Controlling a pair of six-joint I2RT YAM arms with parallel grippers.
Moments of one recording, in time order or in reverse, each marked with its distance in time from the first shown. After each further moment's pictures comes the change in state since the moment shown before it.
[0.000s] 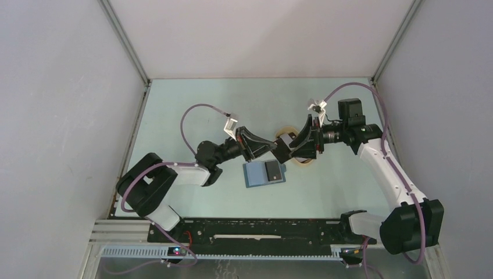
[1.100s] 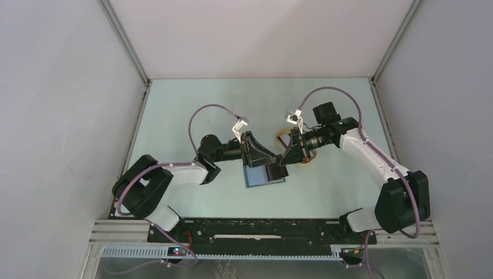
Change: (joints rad) left arm 0.053 -0.031 0.019 -0.264 0.279 -0.014; right arm 0.163 0.179 0.060 -0.223 0.066 -0.191
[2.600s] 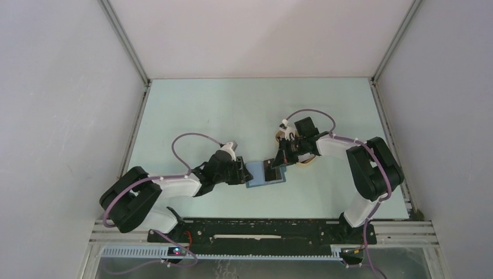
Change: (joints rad) left arm -0.074 -0.148 -0.151 -0.919 -0.739 0.056; right arm 0.073 0.317 -0.201 0.607 0.504 0.826
